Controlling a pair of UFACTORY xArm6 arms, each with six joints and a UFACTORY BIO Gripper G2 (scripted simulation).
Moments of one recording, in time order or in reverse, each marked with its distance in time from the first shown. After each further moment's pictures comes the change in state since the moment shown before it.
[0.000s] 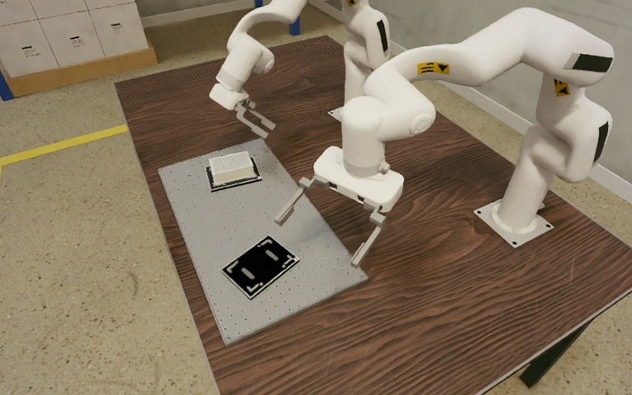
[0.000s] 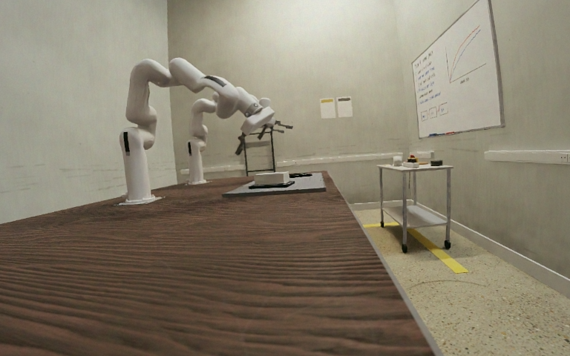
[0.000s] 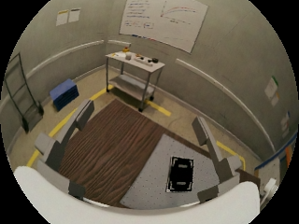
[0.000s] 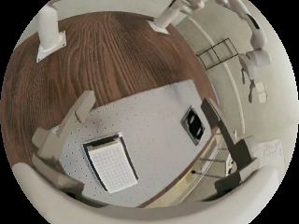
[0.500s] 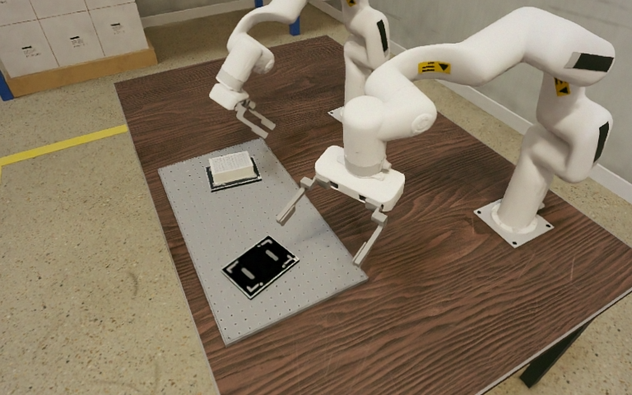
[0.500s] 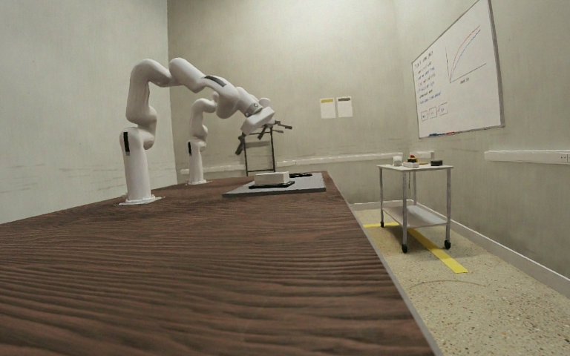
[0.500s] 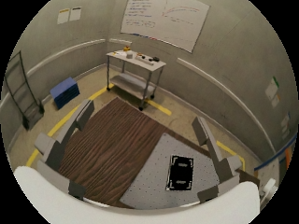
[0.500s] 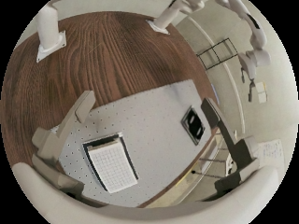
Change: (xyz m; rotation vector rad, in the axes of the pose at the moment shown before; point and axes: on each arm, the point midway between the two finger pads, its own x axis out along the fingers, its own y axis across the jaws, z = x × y) left arm -0.004 0.001 -0.002 -0.006 0.012 0.008; right arm 0.000 0.000 0.000 0.000 0.000 0.000
